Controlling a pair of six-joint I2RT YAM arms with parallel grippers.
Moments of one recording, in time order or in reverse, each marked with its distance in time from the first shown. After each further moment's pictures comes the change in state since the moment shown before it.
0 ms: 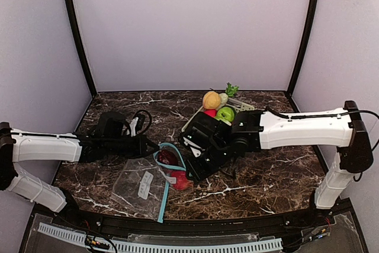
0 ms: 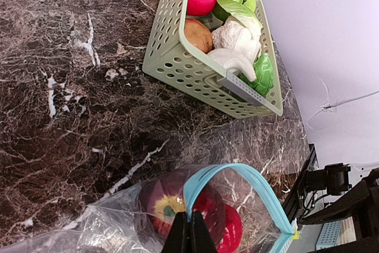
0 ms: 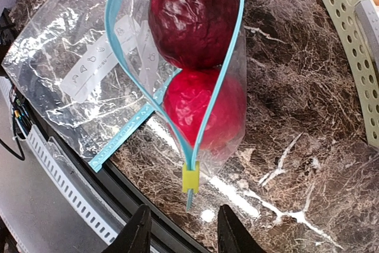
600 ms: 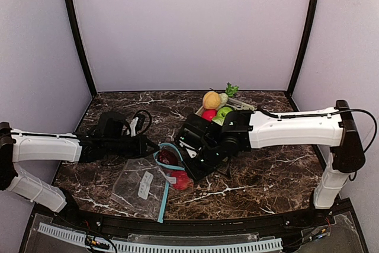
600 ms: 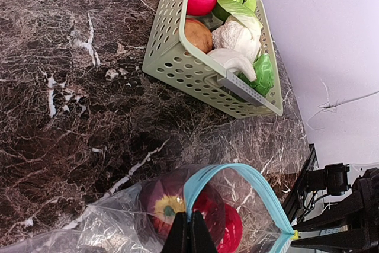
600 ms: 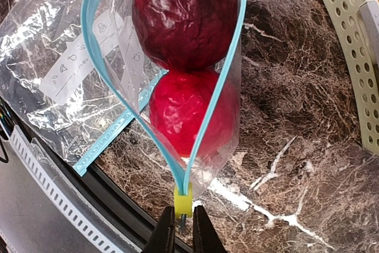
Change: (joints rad) left arm 0.000 0.000 0.000 0.000 0.000 0.000; right arm 0.000 0.083 0.080 -0.071 0.029 -0.025
